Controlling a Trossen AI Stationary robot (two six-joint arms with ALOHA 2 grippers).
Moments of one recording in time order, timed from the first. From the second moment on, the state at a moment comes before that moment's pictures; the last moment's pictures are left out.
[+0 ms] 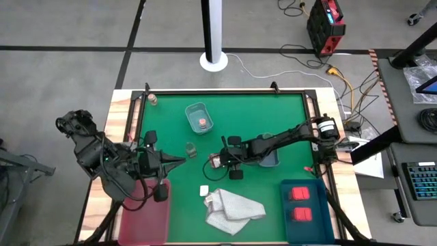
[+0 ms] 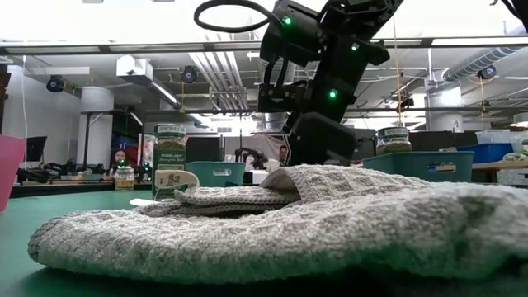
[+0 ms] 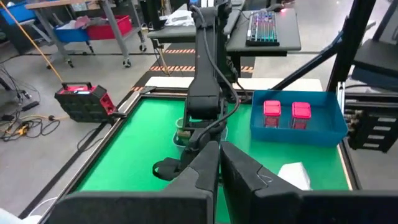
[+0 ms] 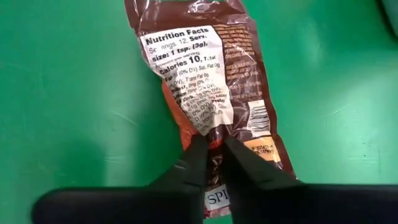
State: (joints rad) left arm -0.73 1.39 1.72 -0.94 -0.95 -0.42; right arm 0.08 2.05 1.23 -0.40 0.17 -0.02
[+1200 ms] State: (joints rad) left arm -0.68 1.36 1.72 -0.97 -0.79 -0.41; right arm 0.12 1.44 0.89 0.71 -0.25 0.57
